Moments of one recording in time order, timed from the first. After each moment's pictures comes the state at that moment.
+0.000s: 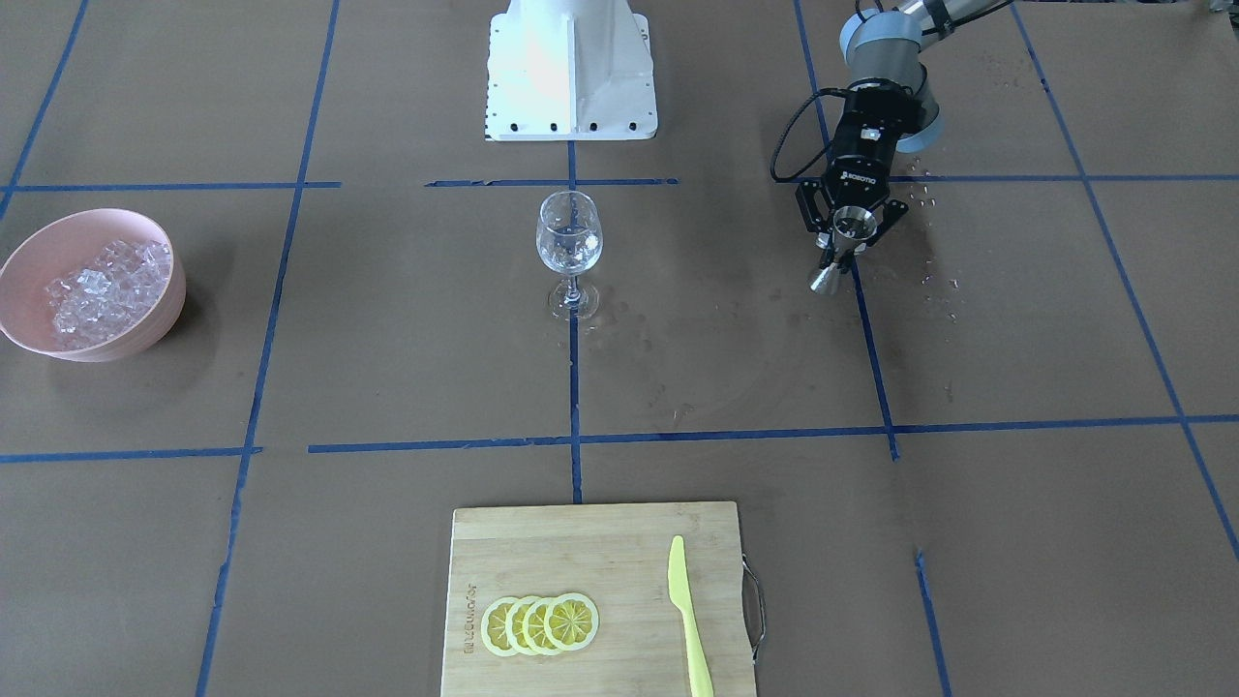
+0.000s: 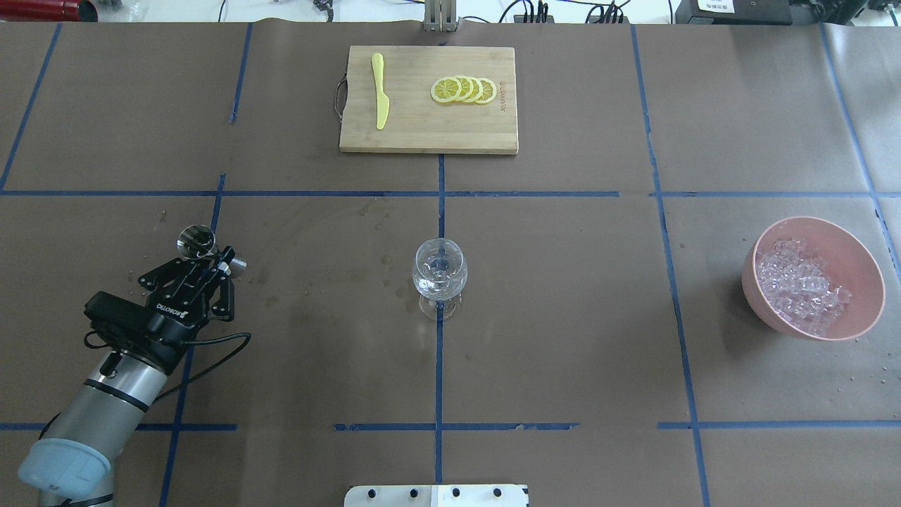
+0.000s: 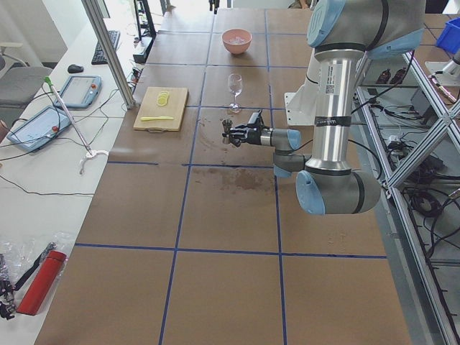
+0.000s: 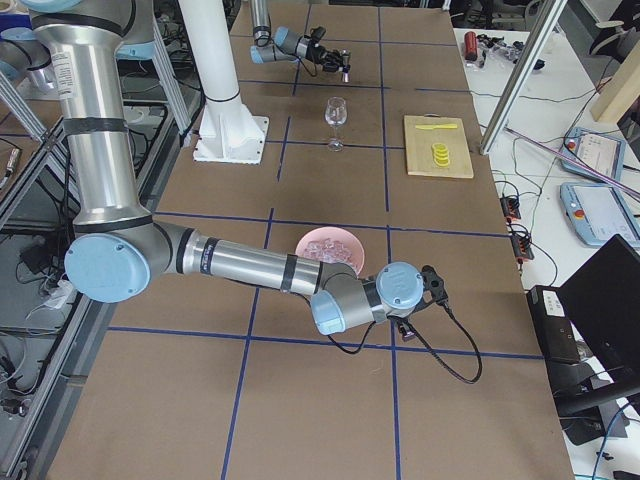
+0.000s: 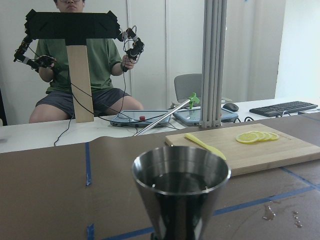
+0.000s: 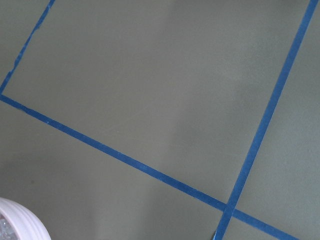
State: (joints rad) left arm -0.17 -1.66 -1.62 -3.17 -0.55 -0.52; right arm 1.52 -1.45 1.27 -1.02 2.57 -0.09
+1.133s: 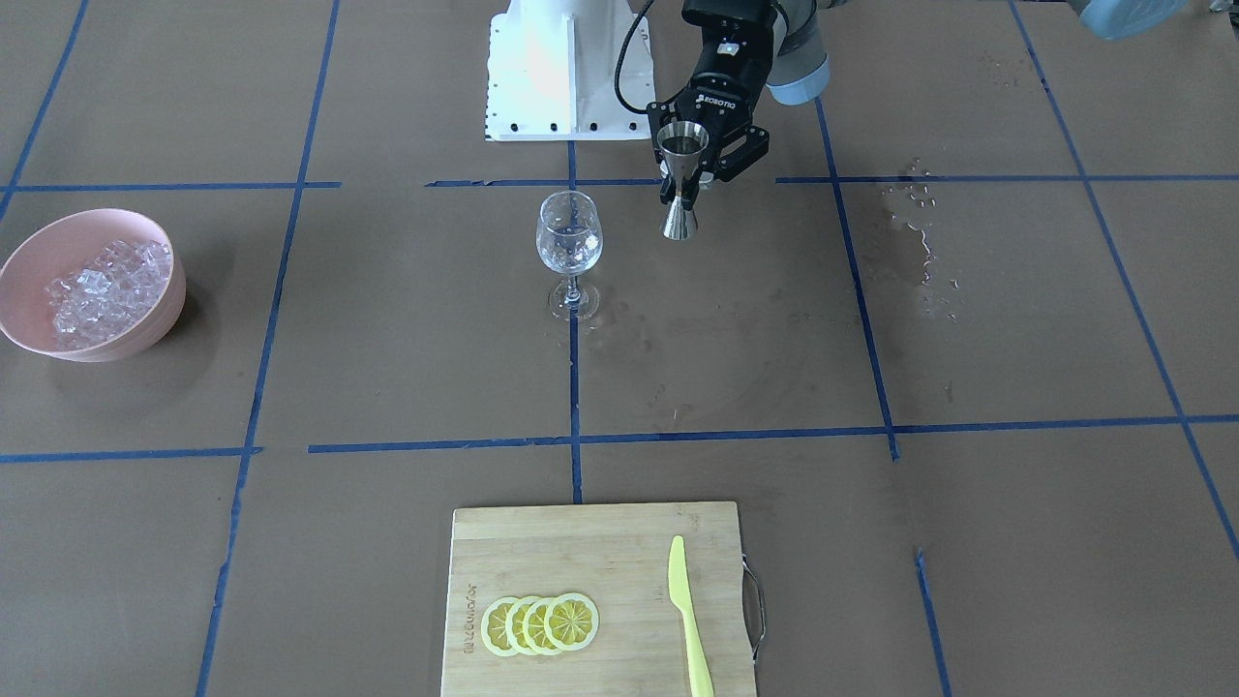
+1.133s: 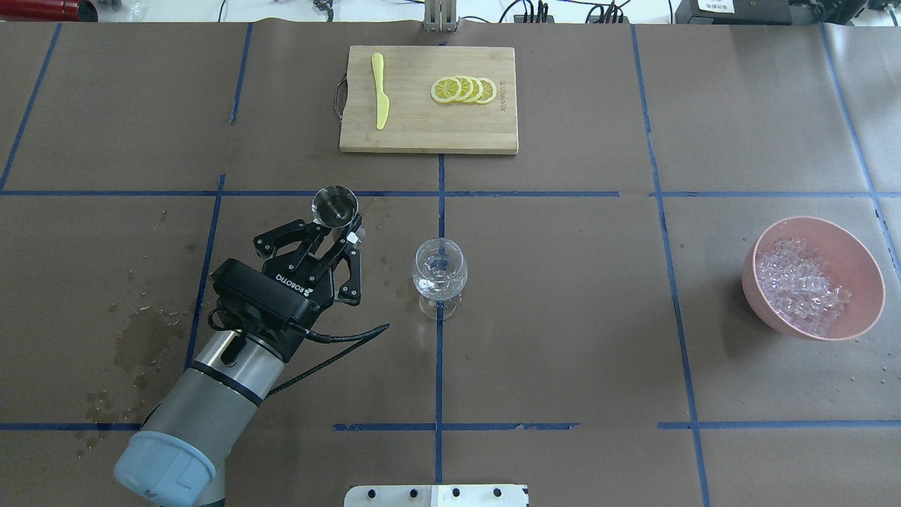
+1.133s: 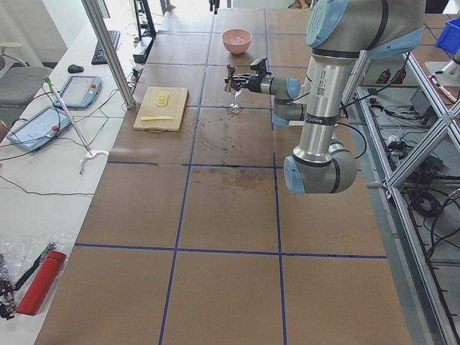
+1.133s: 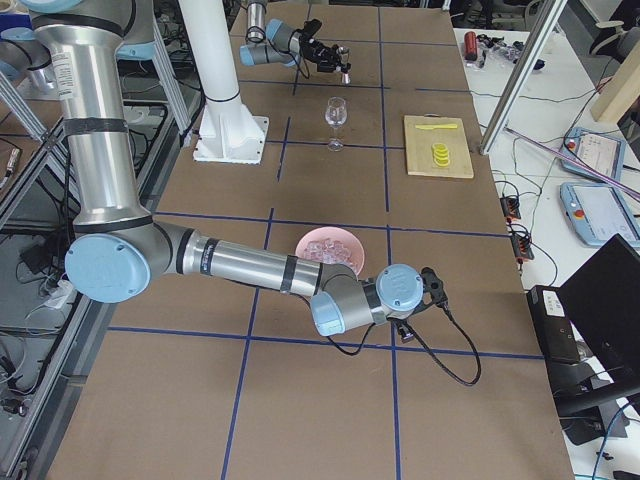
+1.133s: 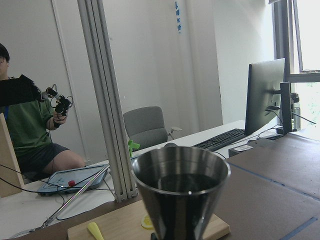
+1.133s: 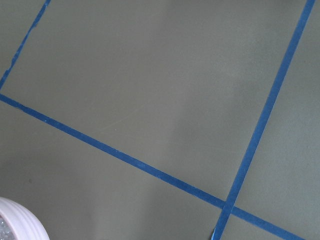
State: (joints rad) left arm -0.16 -1.93 -1.81 -2.86 -0.62 -0.30; right arm 1.52 -1.45 1.26 -1.03 2.57 -0.09
